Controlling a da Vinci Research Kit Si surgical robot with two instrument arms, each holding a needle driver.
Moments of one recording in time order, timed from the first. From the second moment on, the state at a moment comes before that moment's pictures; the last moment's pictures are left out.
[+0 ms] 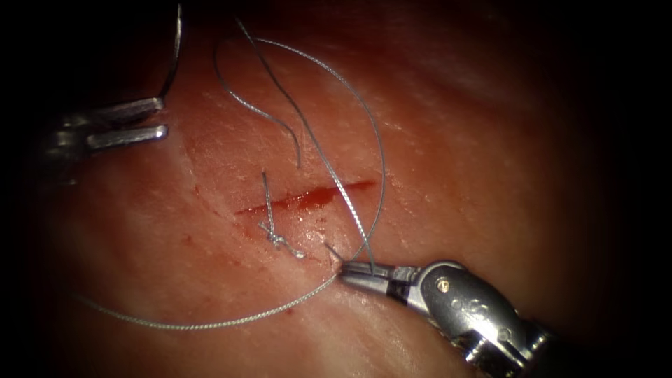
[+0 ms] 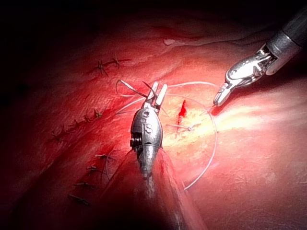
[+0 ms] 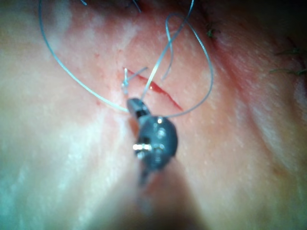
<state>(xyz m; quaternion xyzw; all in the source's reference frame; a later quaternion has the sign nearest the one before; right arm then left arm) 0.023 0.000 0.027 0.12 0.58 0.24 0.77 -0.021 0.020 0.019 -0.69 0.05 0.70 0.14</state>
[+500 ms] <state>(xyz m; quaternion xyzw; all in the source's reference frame) 0.018 -0.008 0.011 0.16 0.60 0.21 0.76 -0.024 0.018 0.019 -0.72 0.03 0.69 0.11</state>
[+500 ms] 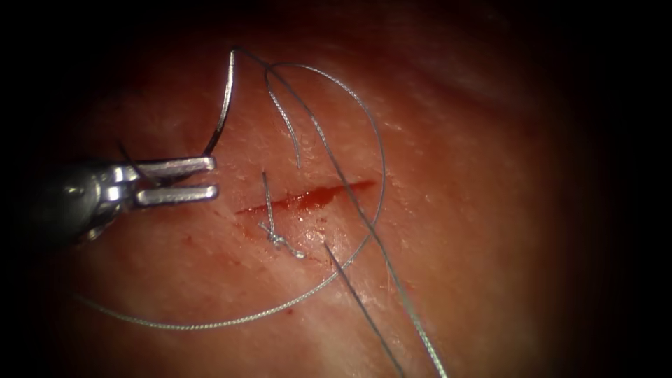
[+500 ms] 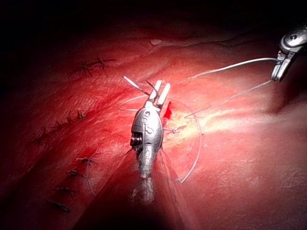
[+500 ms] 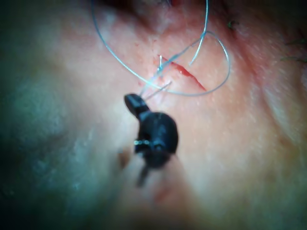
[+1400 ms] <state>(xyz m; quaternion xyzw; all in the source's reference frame) 0.024 0.003 0.028 0.02 0.60 0.23 0.77 -0.019 0.021 0.019 -0.70 0.08 0.69 0.16</state>
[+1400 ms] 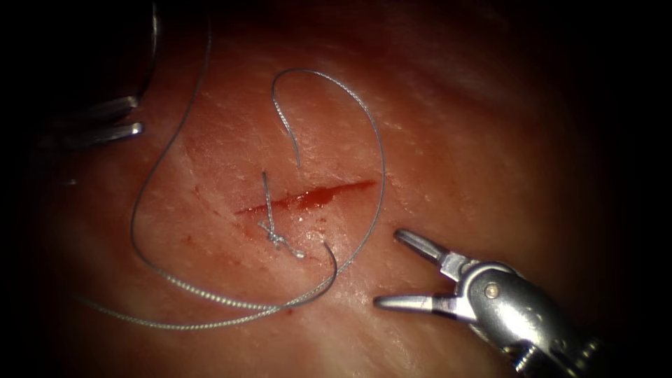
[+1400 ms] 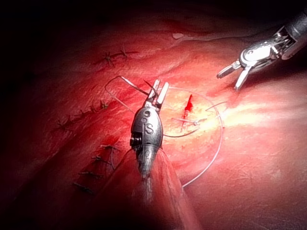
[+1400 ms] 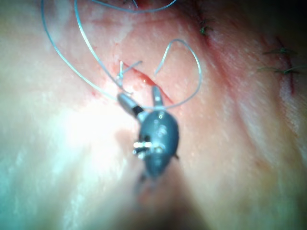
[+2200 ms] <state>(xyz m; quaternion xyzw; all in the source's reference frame) 0.031 0.002 0.033 0.01 0.60 0.18 0.78 -0.019 0.021 0.019 -0.70 0.08 0.70 0.16</state>
